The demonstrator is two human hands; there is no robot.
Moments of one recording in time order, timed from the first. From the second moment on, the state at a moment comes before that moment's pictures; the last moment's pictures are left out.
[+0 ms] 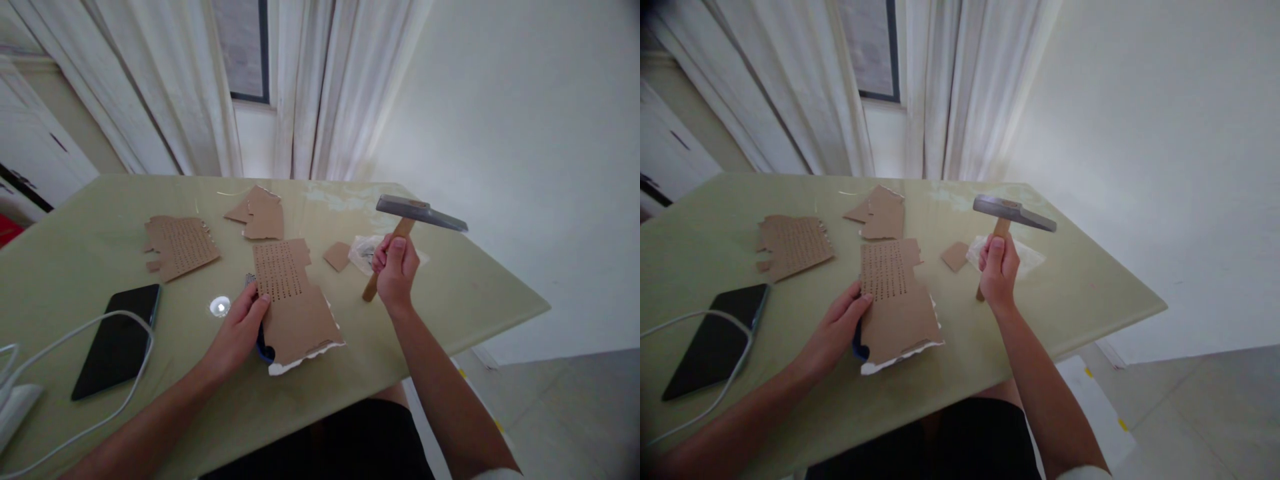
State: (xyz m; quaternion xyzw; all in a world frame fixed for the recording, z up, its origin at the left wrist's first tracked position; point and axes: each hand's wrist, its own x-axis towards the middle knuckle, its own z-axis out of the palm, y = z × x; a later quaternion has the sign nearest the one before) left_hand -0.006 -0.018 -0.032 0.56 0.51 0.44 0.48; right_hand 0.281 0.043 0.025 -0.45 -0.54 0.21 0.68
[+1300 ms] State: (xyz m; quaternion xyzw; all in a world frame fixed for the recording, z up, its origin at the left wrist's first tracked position) left_hand -0.051 0.027 -0.037 0.70 0.69 0.17 0.09; right_hand 0.290 0.053 0.020 -0.35 -0.53 0.30 0.71
